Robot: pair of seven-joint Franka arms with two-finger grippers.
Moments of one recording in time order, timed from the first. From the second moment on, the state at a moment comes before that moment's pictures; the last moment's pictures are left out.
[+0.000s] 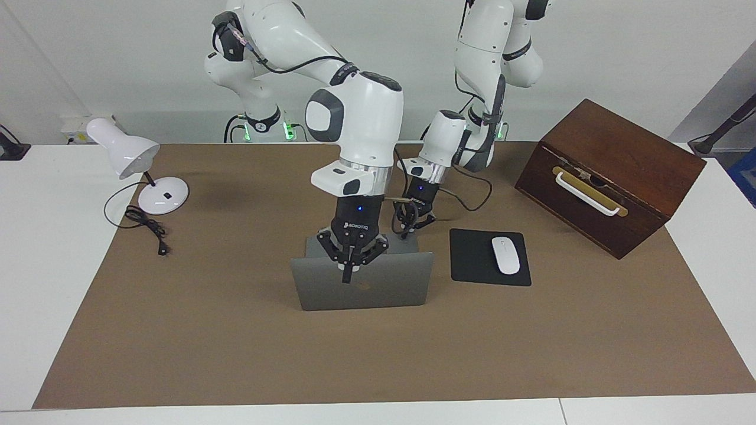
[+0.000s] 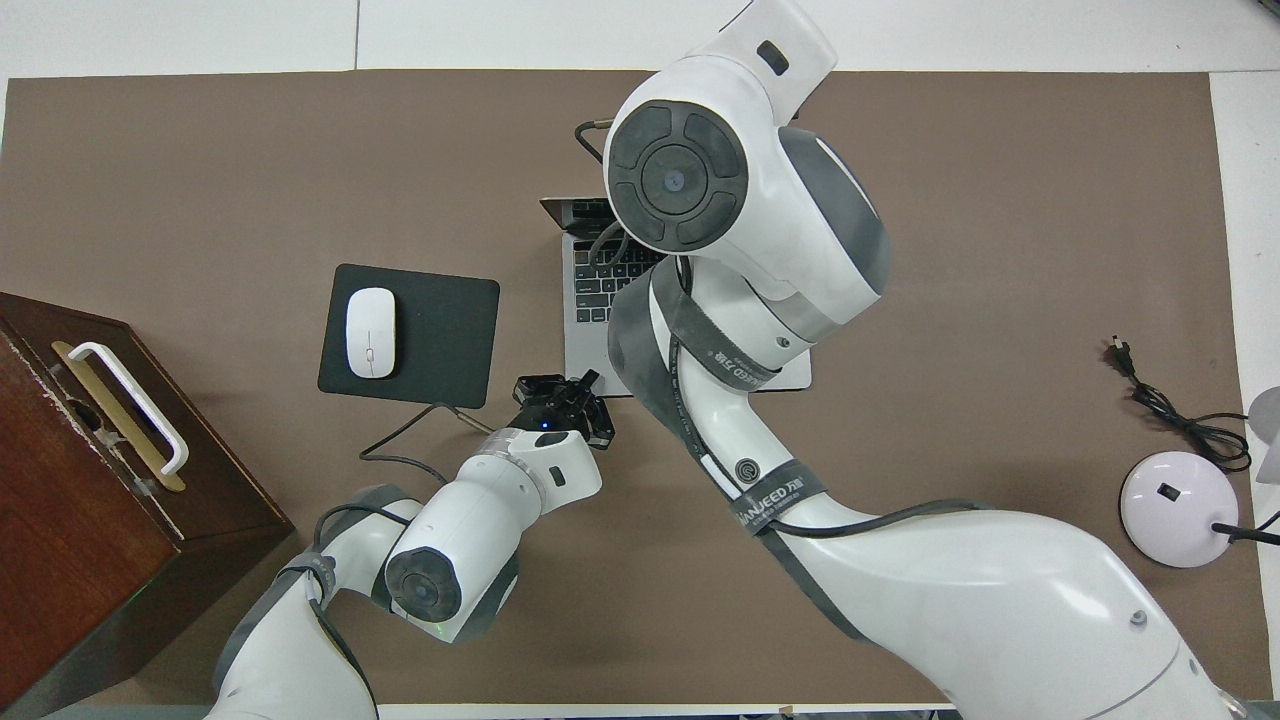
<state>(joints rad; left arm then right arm) -0.72 0.27 0.04 -2.49 -0.07 3.48 0.02 0.55 0.61 -0.08 -1.10 -0.49 2.12 0.73</state>
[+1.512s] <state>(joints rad) -0.67 0.27 0.04 -2.49 0.04 3.50 0.03 0.56 0.68 -0.07 -1.08 -0.47 2.17 0.89</state>
